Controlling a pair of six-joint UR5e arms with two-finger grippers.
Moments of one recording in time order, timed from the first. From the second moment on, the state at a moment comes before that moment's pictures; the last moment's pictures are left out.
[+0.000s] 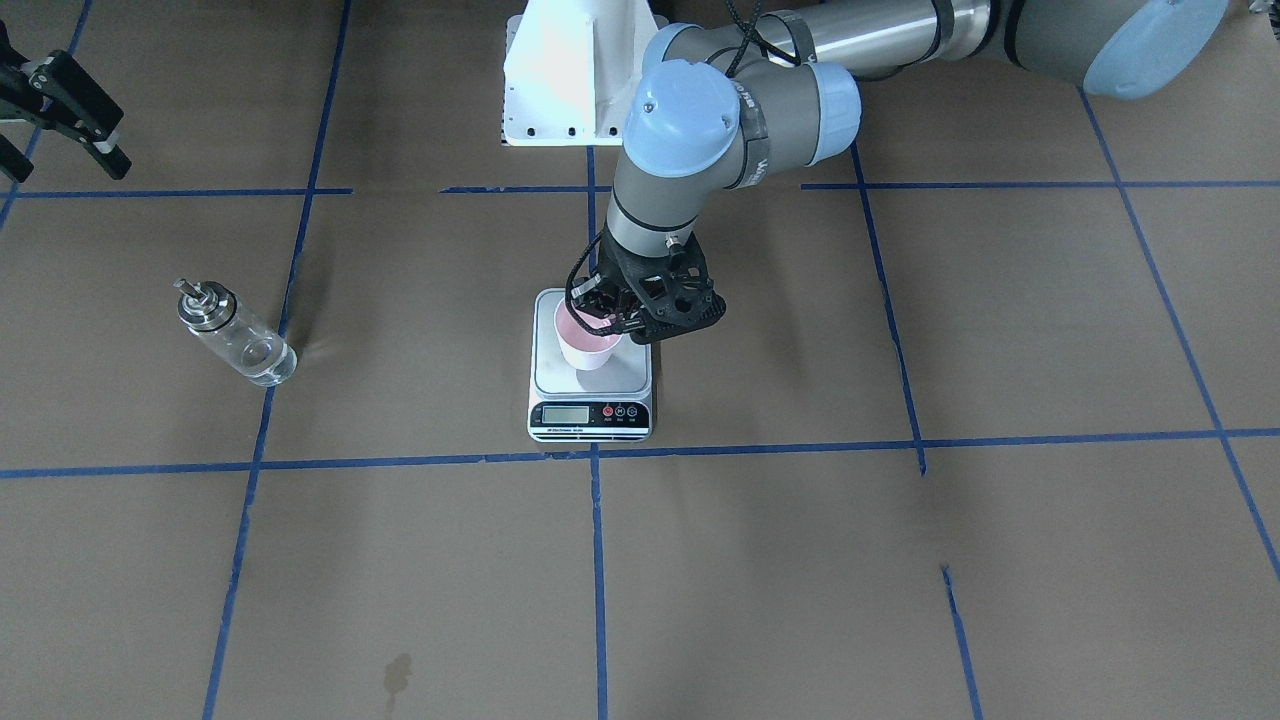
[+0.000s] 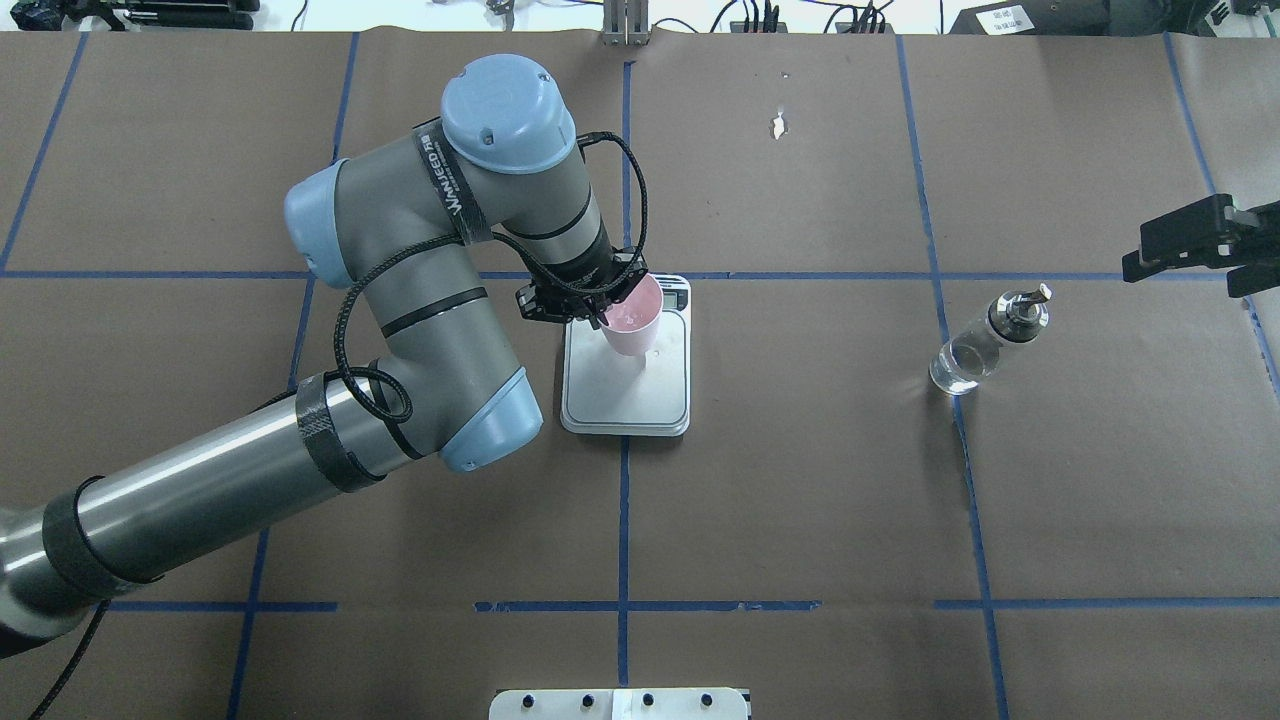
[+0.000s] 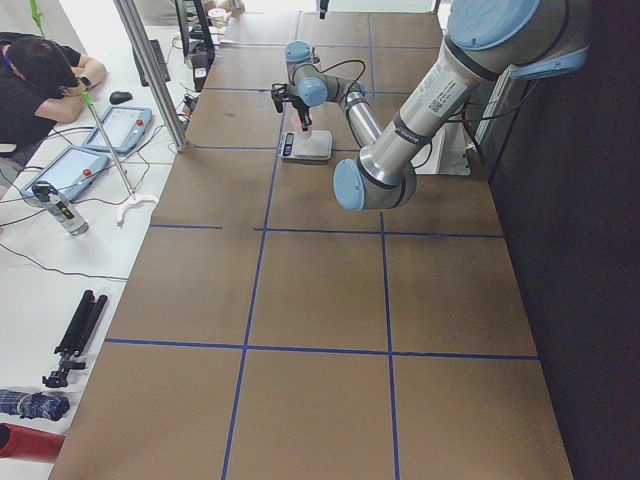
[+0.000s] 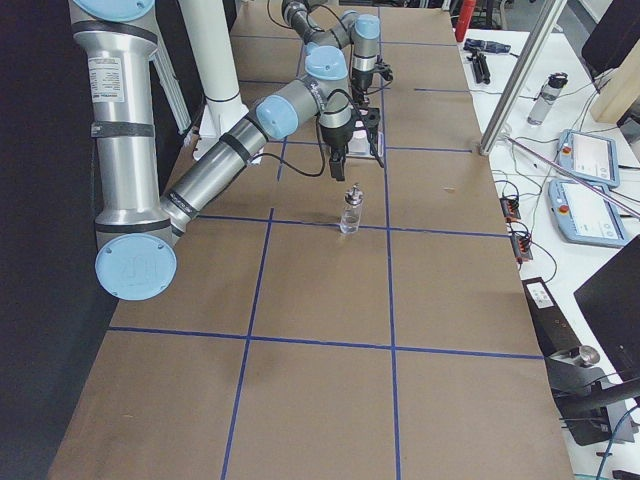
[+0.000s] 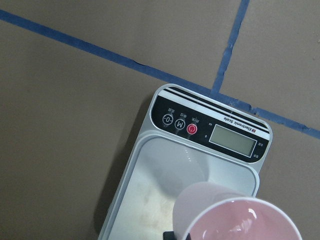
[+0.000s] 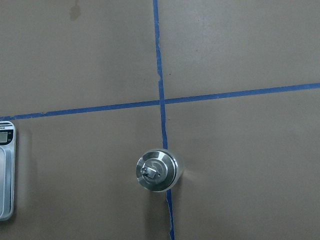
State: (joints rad) left arm -0.63 -2.45 -1.49 -1.62 -2.06 -1.50; right arm 1.12 -1.53 2.33 -1.71 2.23 0.85
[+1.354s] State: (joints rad) left arm -0.60 -2.41 -1.54 -1.62 -2.05 -1.50; right arm 1.11 -1.53 2.33 -1.71 2.23 0.86
